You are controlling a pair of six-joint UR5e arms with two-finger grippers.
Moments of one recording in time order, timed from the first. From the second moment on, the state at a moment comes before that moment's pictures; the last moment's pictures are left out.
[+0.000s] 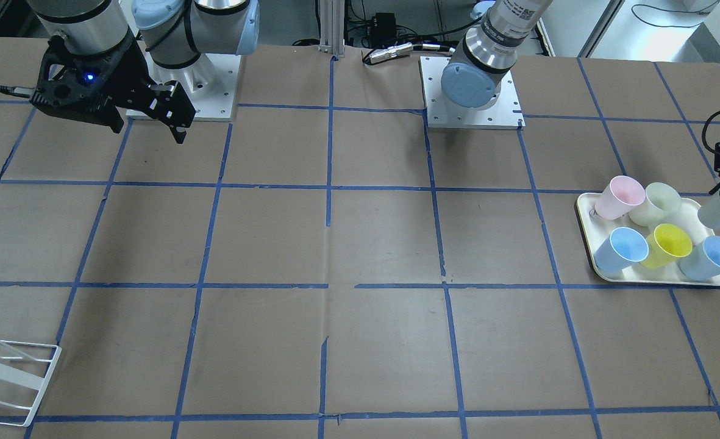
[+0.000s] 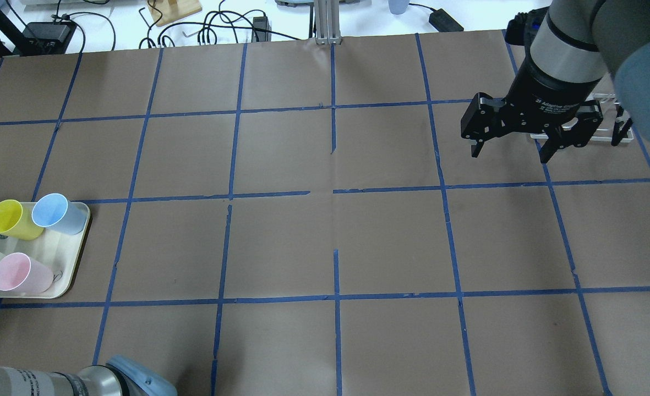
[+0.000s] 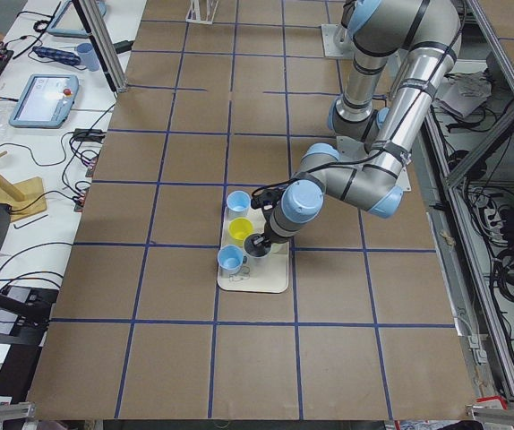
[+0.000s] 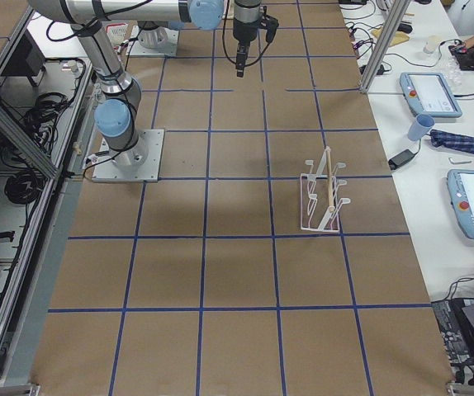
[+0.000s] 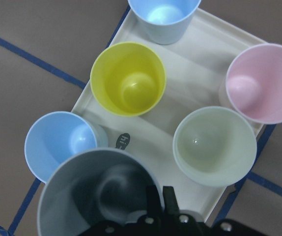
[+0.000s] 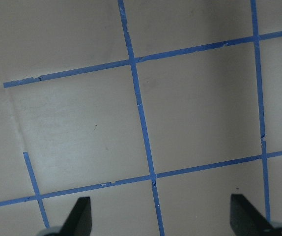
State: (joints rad) left arm -0.45 -1.82 -1.81 -1.11 1.36 2.20; right arm 1.55 -1.65 1.66 -1.53 -1.58 0.15
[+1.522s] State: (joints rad) left arm -0.50 -1.83 -1.74 -1.22 1.45 1.79; right arm 1.55 -1.65 1.66 -1.53 -1.58 0.15
